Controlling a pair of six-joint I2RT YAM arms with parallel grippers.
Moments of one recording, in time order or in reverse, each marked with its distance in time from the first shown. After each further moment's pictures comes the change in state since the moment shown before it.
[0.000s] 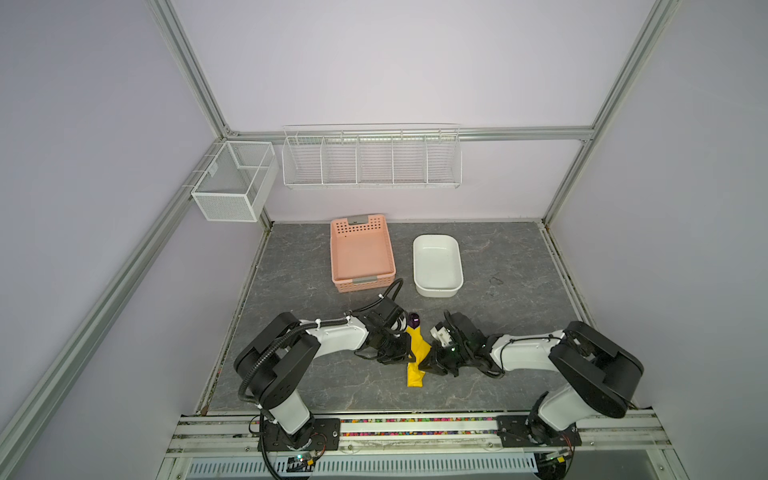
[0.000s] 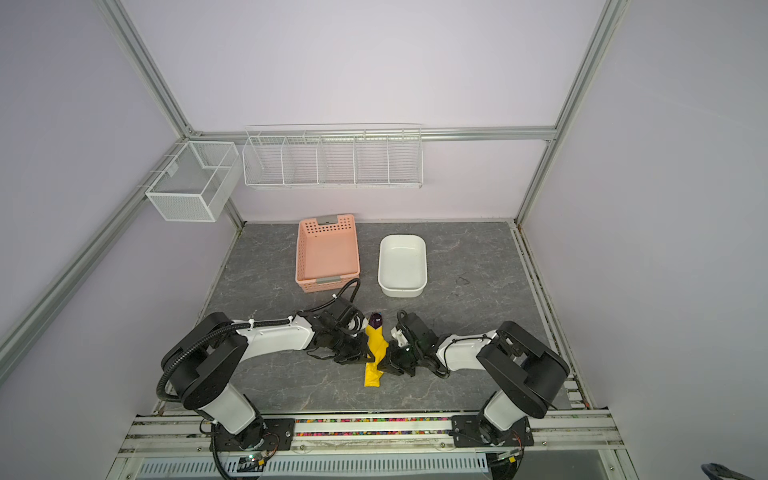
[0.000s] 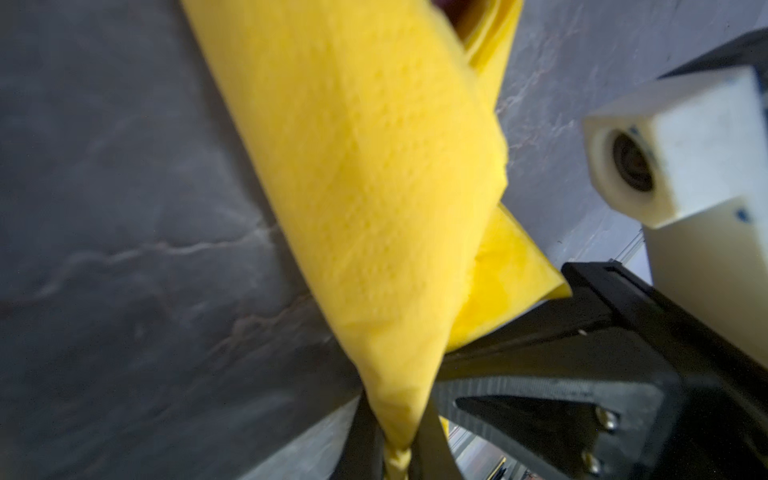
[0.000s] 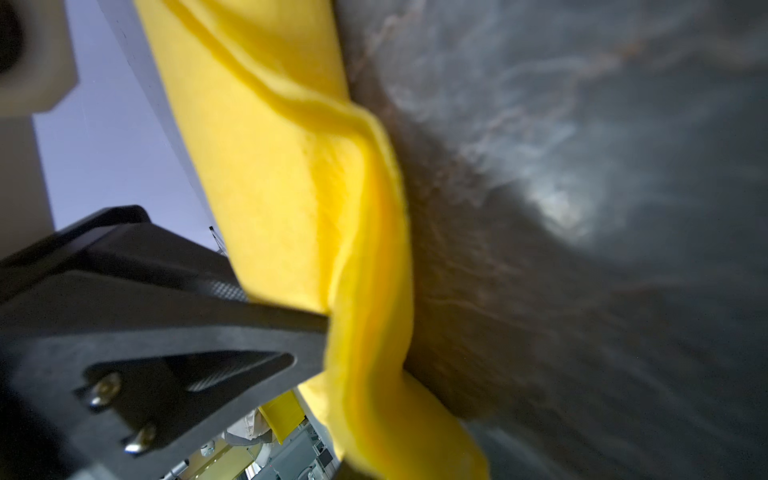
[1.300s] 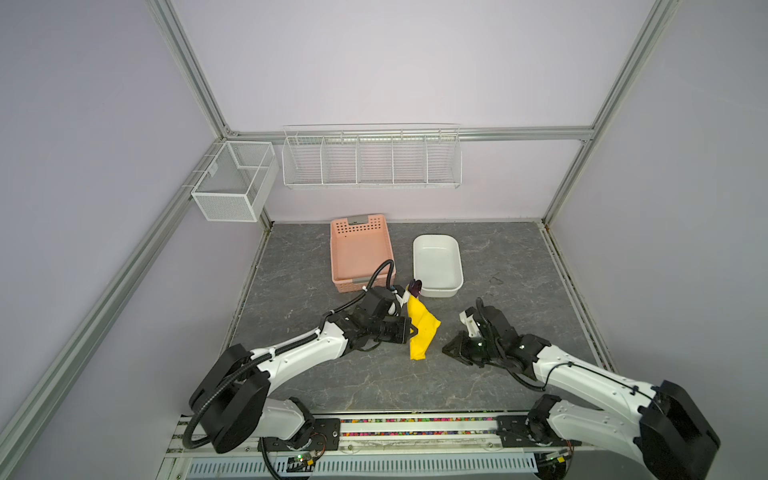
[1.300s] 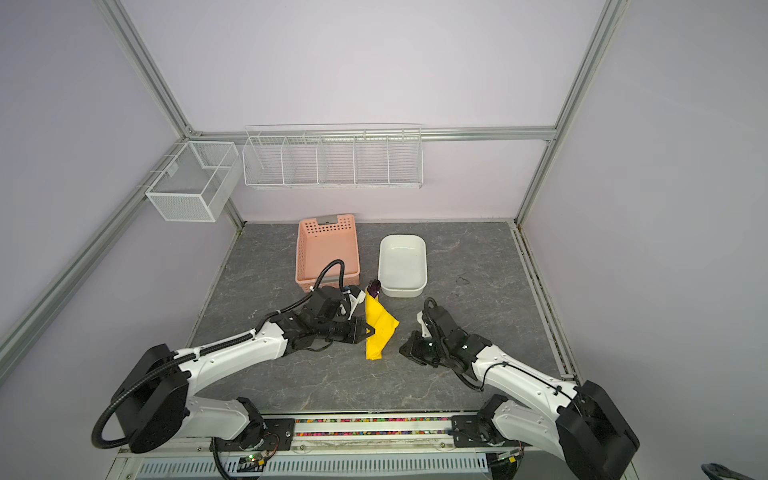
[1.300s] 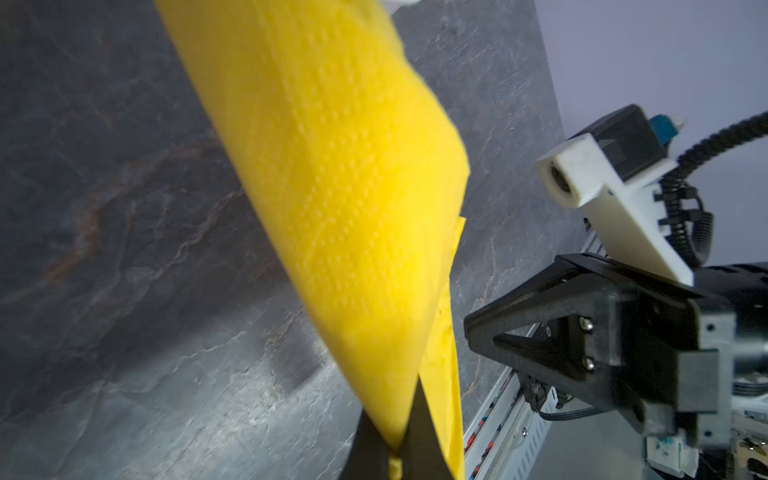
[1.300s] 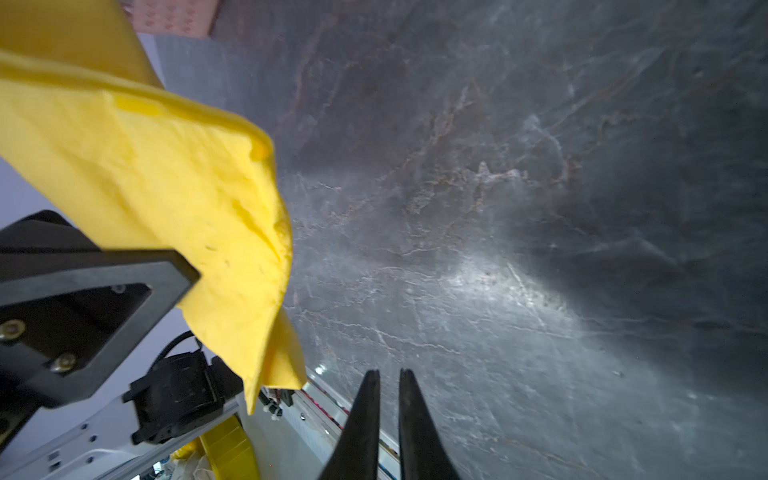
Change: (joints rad) left arm 0.002 -0.360 -0.010 0.116 -0.179 0.219; right arm -0.112 -0.551 0.000 -0.420 0.221 -0.162
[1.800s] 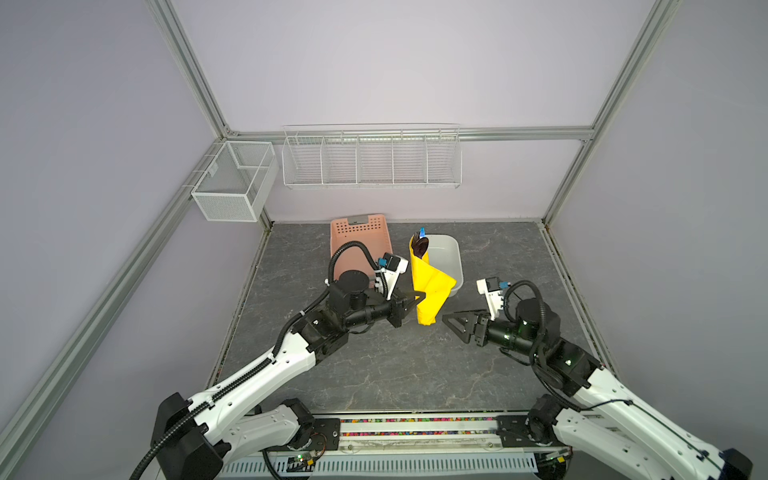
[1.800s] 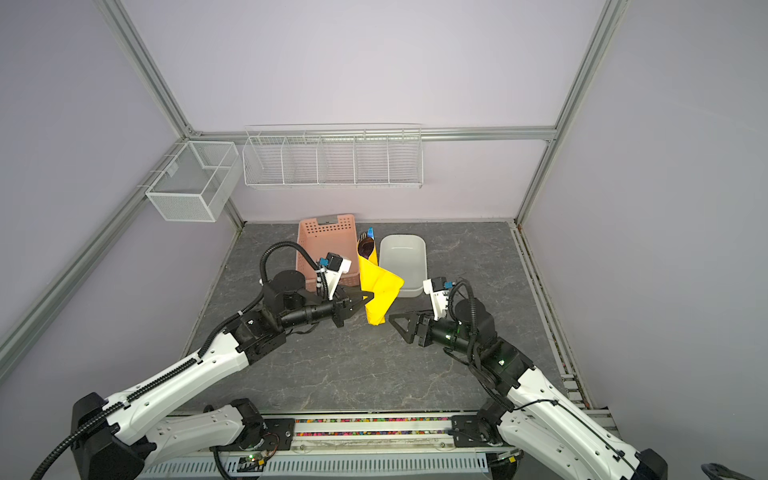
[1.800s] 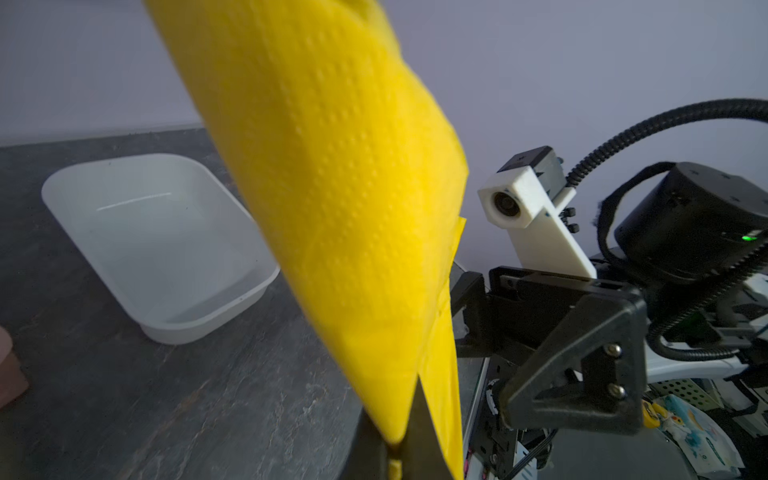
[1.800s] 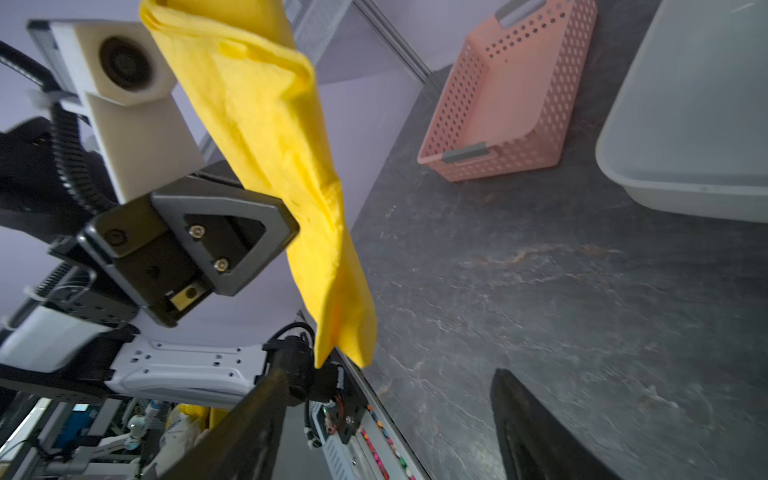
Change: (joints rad) left arm 0.000 -0.200 0.173 0.133 0.055 0.208; right arm -0.001 -0.278 0.169 0.112 -0.046 -0.280
